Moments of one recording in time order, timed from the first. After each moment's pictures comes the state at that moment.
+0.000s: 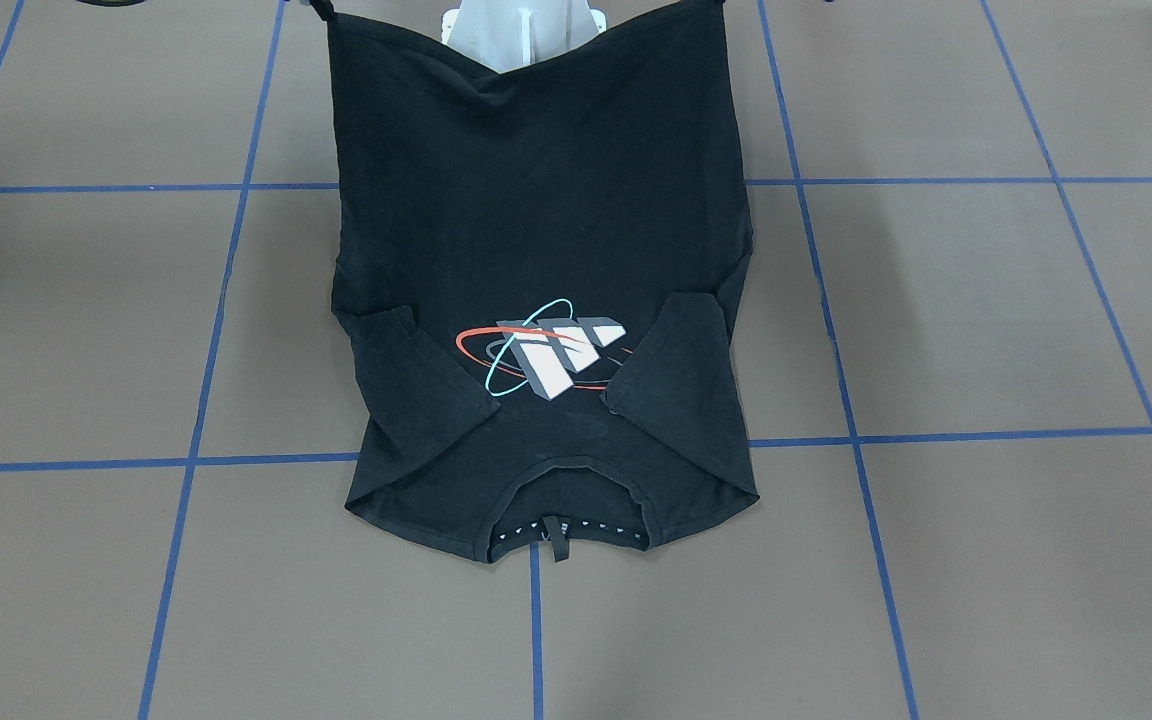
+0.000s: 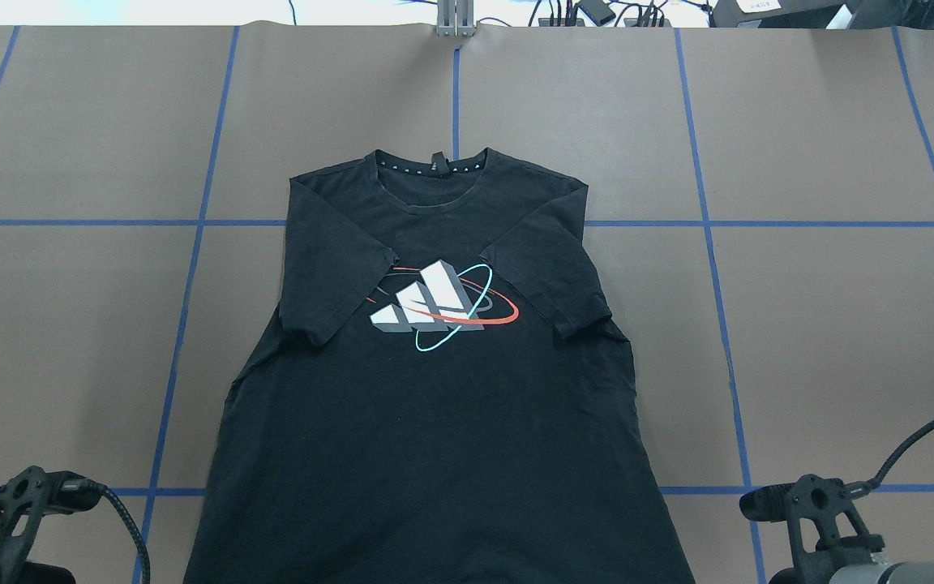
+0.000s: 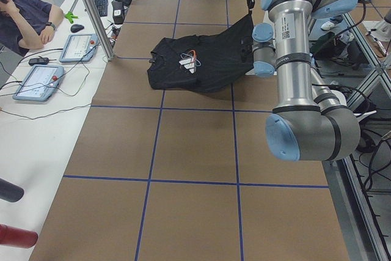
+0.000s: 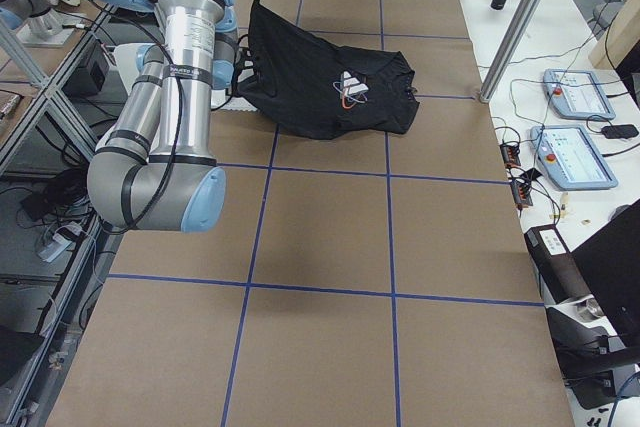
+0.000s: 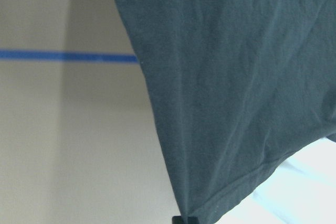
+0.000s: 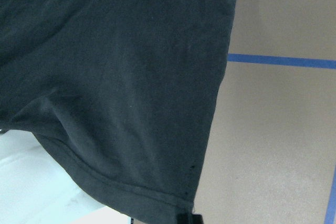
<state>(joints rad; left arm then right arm) -0.09 -1.26 -2.48 -2.24 -1.88 -1.61 -0.04 -1.81 2.57 -1.32 1.63 1.52</state>
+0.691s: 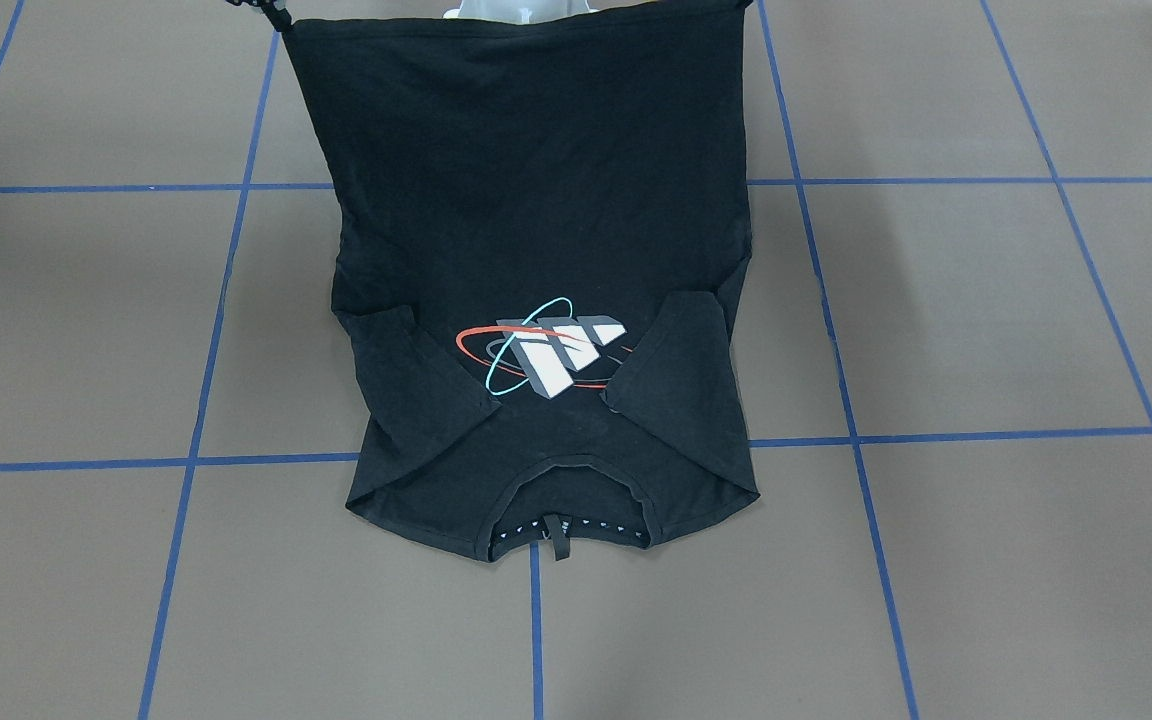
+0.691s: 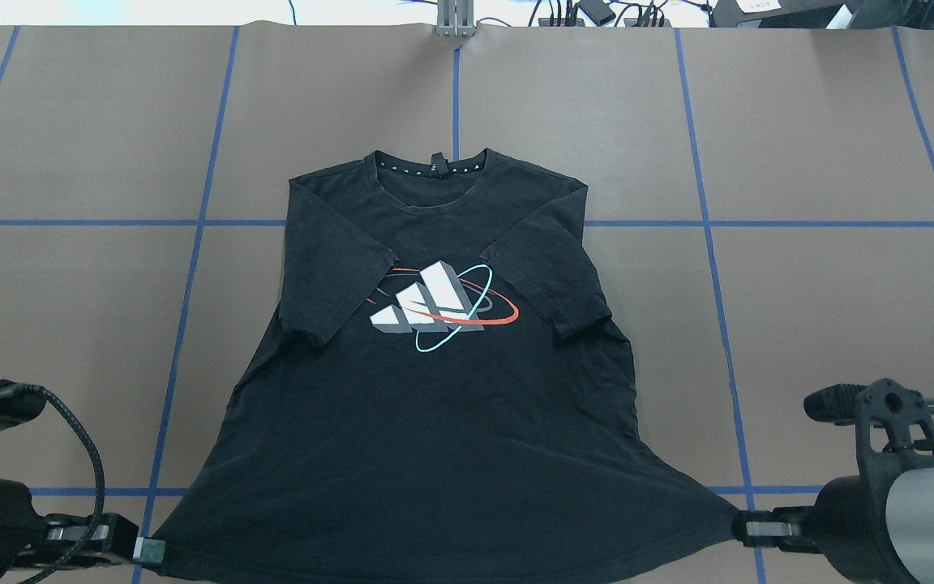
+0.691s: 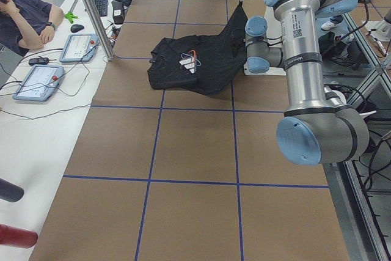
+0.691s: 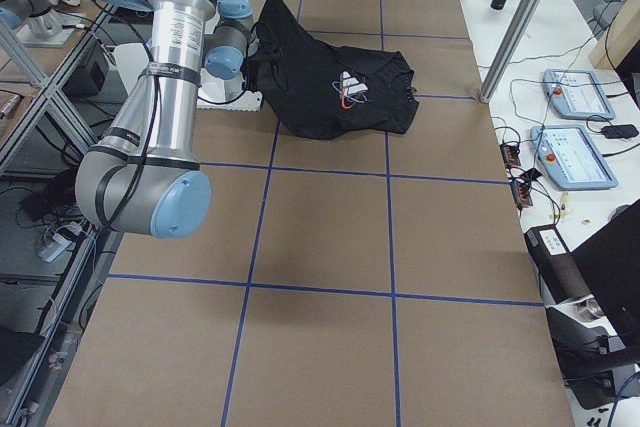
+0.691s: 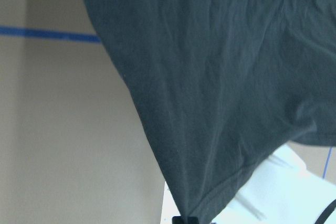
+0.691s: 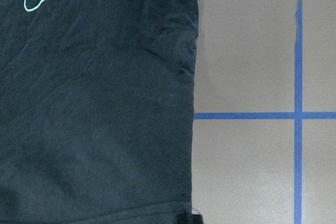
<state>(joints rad) -0.32 -1.28 -2.49 -2.23 -1.99 -1.61 0.20 -1.80 2.62 -1.43 1.74 1.51</state>
